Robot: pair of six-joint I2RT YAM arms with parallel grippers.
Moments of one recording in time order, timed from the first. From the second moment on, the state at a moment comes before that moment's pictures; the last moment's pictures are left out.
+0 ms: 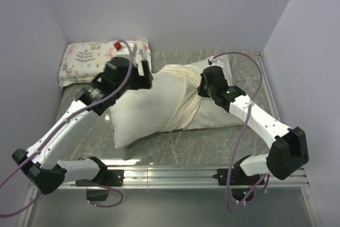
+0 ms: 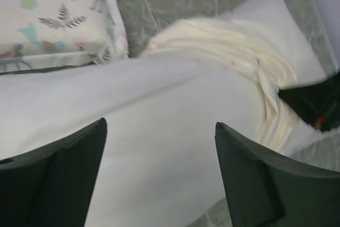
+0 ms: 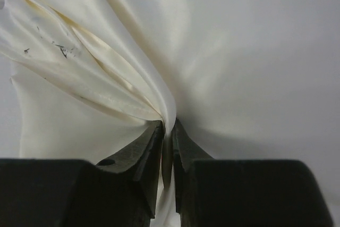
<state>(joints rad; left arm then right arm) -0.56 1.19 1.40 -0.62 -0.26 -0.40 0.50 1.34 1.07 -0.38 0.25 0.49</state>
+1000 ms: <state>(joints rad) -0.83 1.46 1.18 -0.55 -0.36 -0.49 0.82 1.00 0.80 -0.40 0.35 0.57</state>
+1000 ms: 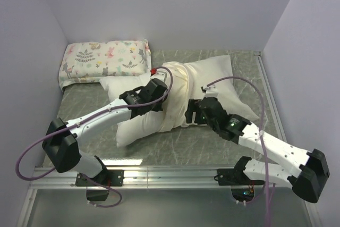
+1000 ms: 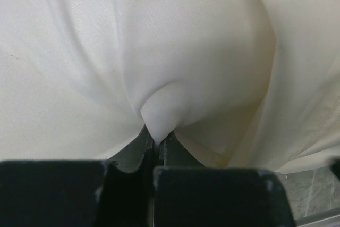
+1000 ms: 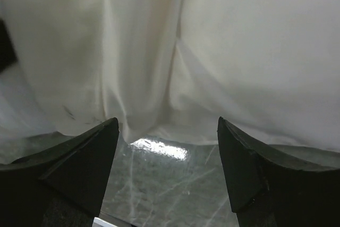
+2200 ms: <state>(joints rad) -0.33 1.22 1.35 -0.68 0.12 -0.47 0.04 1.00 0.95 -0.46 -0.07 0.57</state>
